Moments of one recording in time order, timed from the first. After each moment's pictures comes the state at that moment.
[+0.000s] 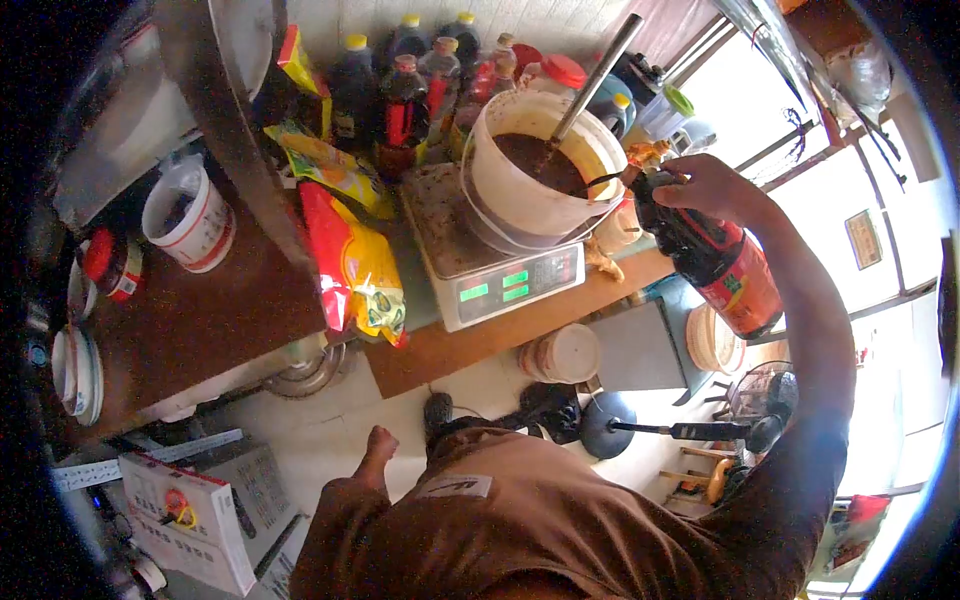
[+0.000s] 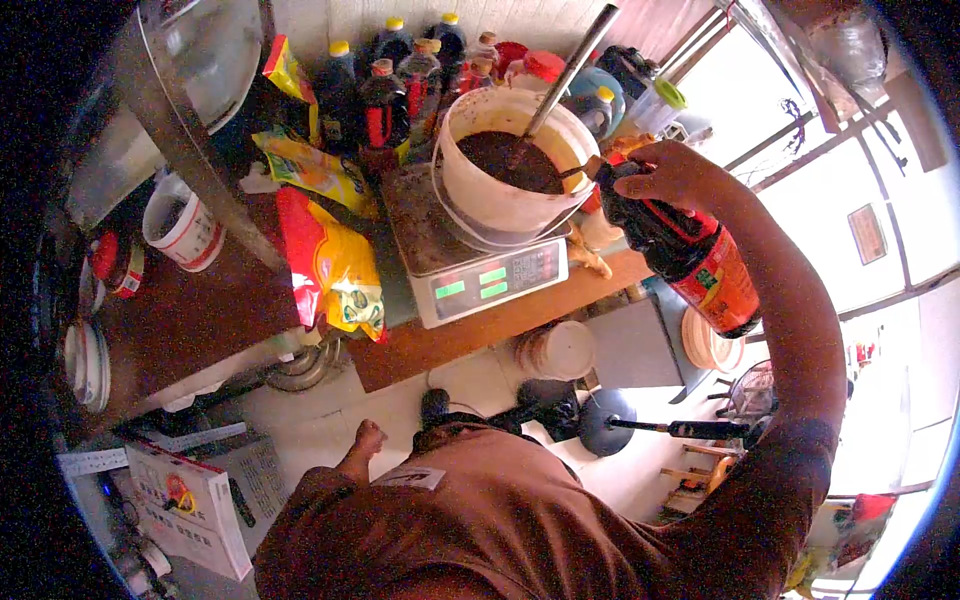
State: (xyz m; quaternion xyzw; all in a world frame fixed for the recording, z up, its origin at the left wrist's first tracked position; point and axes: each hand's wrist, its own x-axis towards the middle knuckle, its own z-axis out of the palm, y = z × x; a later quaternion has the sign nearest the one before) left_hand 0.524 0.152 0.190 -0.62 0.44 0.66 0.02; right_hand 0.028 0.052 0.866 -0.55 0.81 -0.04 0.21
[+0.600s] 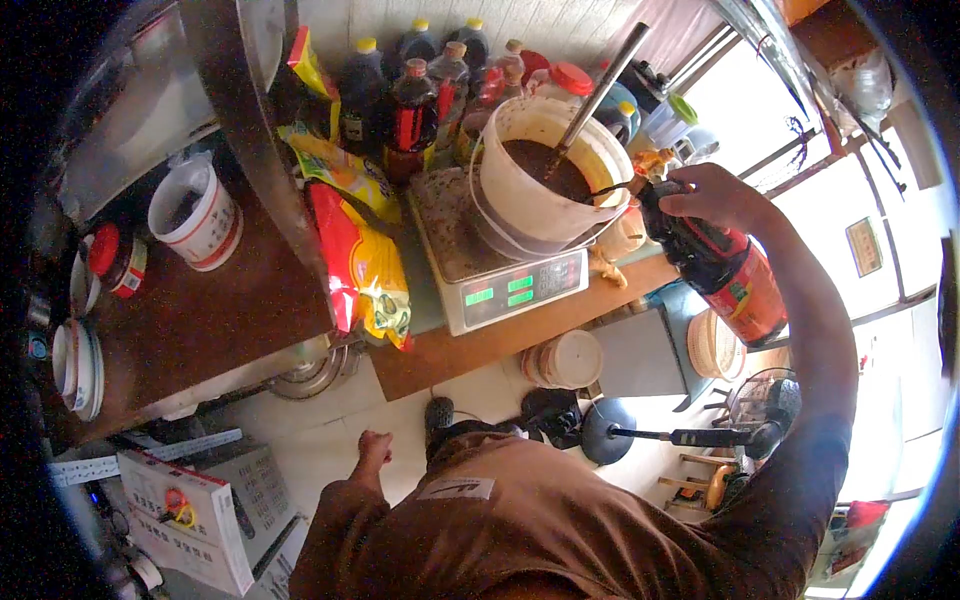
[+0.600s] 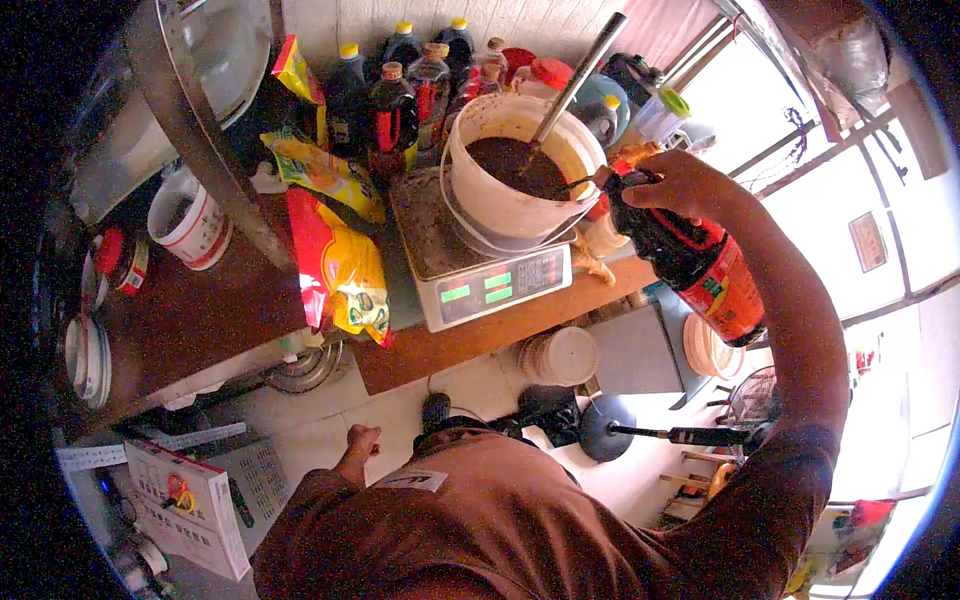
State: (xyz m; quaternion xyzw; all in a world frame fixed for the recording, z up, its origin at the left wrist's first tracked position) left_hand 0.532 0.147 0.229 -0.68 0.34 0.64 -0.08; right_hand 0.045 0.047 0.881 -0.53 0.82 0.05 0.21
